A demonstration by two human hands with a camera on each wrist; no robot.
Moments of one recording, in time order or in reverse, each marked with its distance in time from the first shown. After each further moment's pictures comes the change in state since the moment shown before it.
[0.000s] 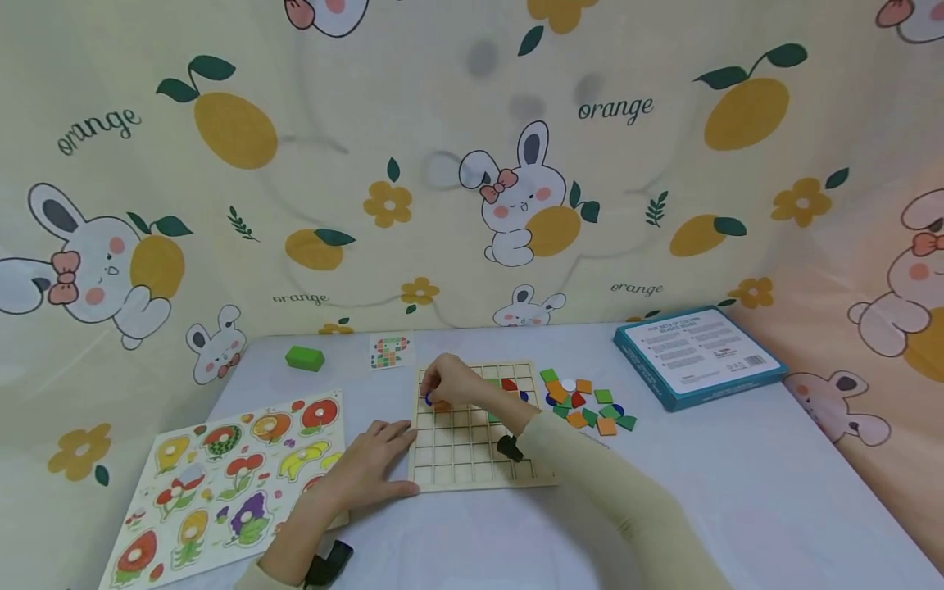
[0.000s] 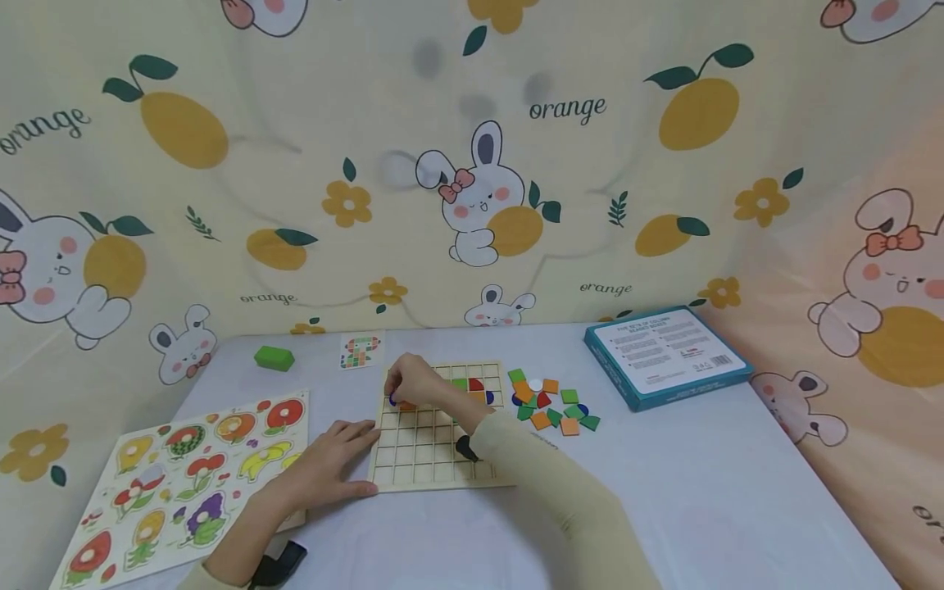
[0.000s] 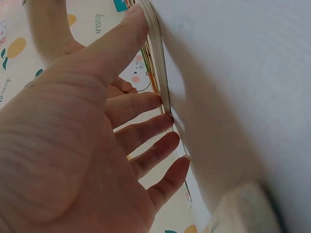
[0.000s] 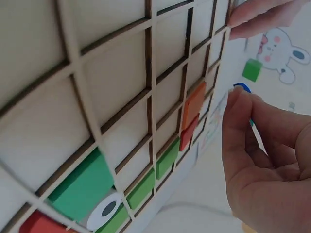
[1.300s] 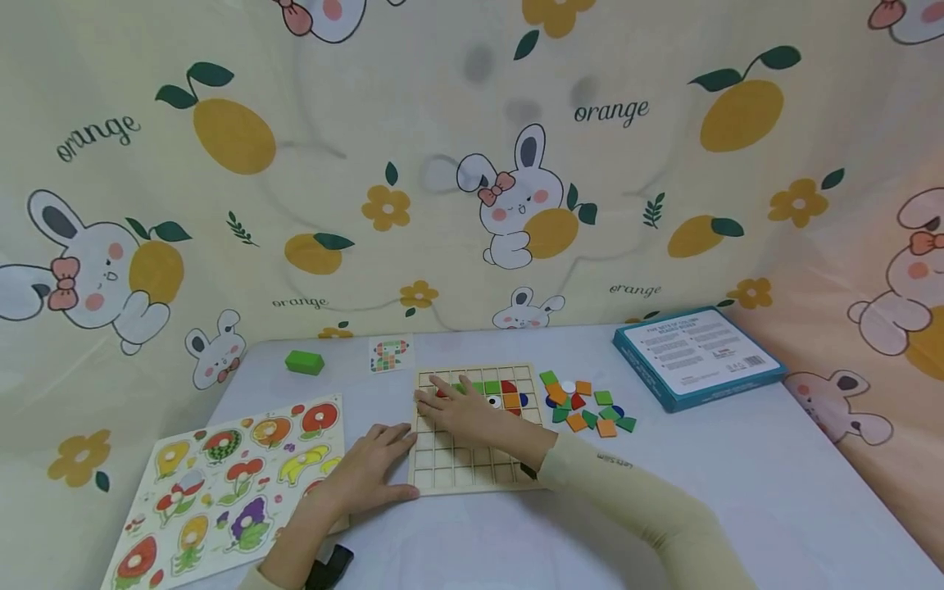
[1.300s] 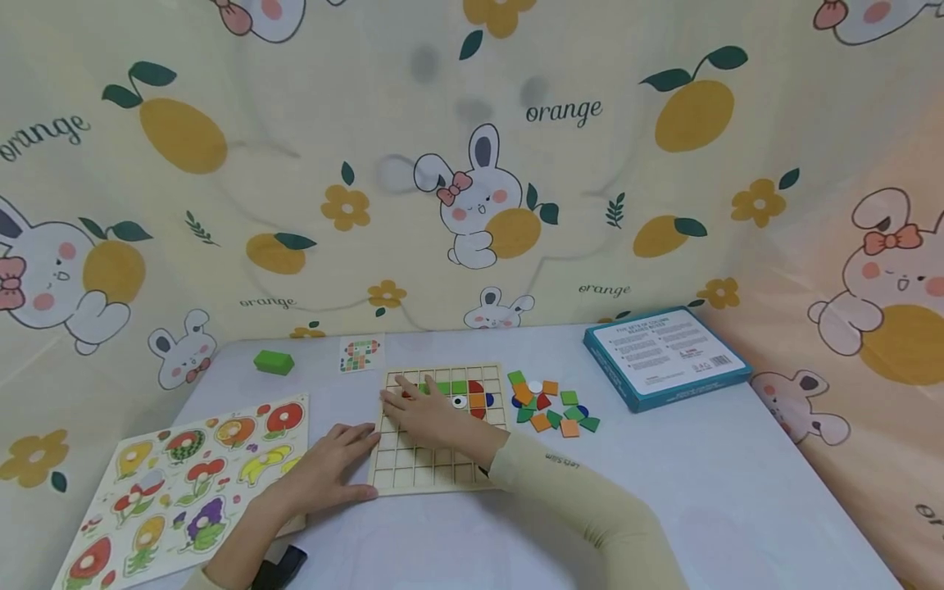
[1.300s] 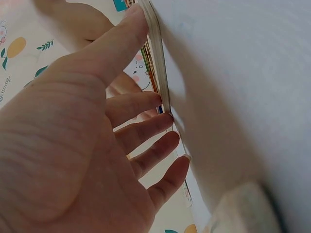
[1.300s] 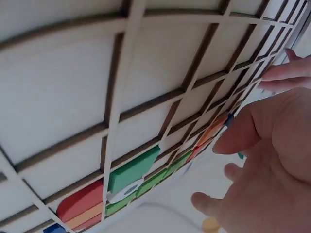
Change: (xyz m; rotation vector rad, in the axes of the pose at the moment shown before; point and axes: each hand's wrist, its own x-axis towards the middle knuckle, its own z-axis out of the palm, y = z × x) left_hand -0.002 0.005 -0.001 -0.026 0.009 -0.001; right_hand -0.043 0.003 0.026 -1.176 -0.184 -0.174
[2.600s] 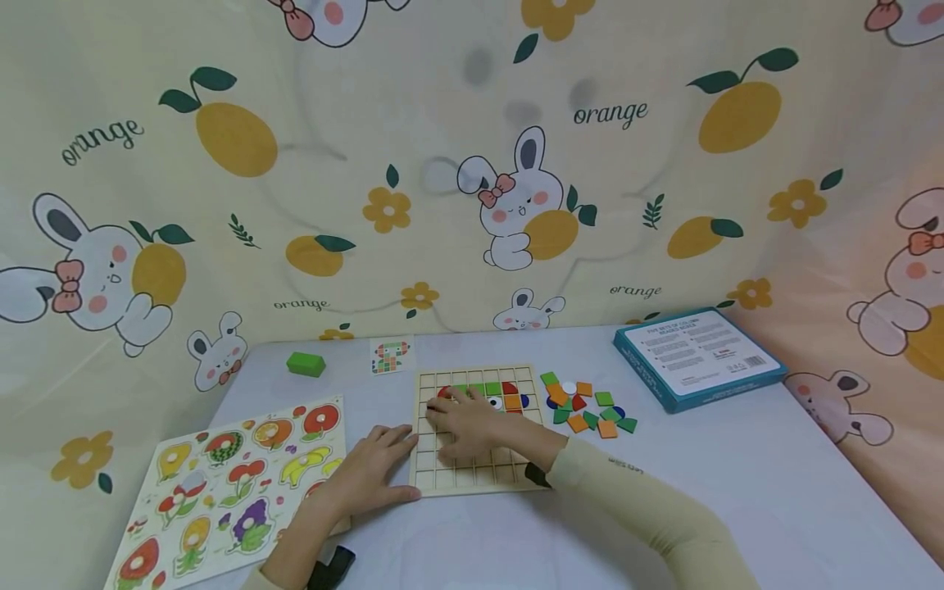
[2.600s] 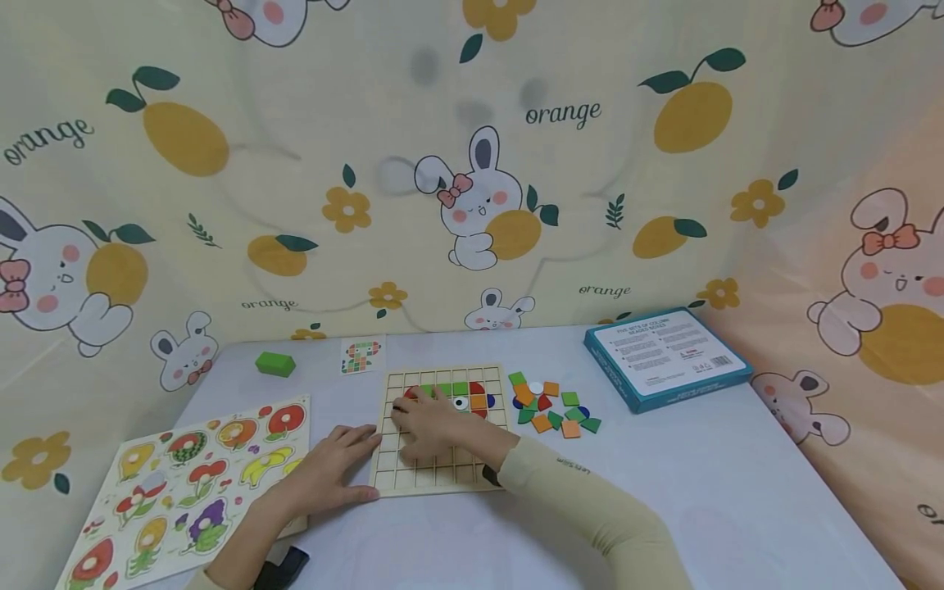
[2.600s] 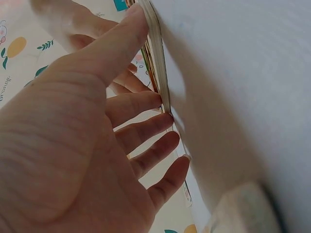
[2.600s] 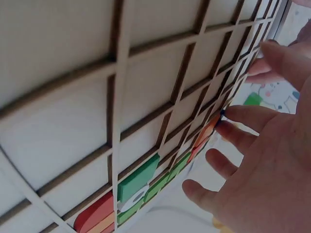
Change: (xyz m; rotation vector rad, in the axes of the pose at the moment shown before) left_hand 0.000 -0.003 0.001 0.015 -0.002 -0.003; right_hand -0.011 0.003 -0.004 0.319 -0.047 0.012
